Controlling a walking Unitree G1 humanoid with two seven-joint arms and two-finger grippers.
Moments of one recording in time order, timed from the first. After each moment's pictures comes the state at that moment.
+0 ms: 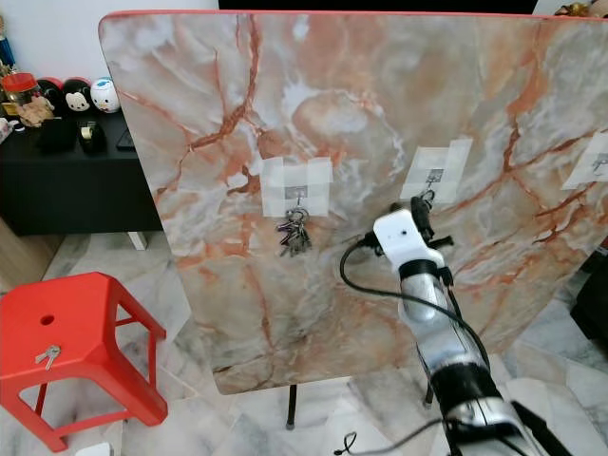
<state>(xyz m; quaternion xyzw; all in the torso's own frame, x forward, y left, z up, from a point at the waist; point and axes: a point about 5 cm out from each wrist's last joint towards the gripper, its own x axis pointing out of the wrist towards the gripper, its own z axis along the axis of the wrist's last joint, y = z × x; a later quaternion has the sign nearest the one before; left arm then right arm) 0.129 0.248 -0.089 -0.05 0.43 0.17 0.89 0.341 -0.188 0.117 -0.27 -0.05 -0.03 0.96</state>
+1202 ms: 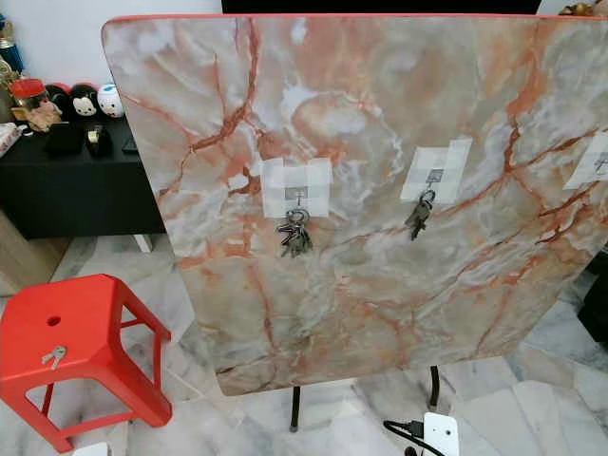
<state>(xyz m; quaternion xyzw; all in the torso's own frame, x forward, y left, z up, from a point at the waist) 0.130 0.251 -0.088 -0.05 0.43 0.16 0.89 0.164 -0.218 -0.088 0.02 0.48 -0.12 0.87</state>
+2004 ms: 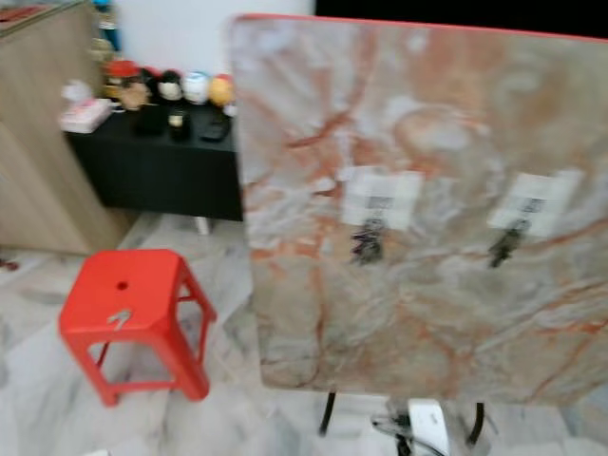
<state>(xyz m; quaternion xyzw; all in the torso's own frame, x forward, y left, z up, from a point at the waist) 0.118 0.256 -0.091 -0.05 0.44 0.18 0.88 0.181 -0.207 -0.082 -0.02 0.46 -0.03 0.88</state>
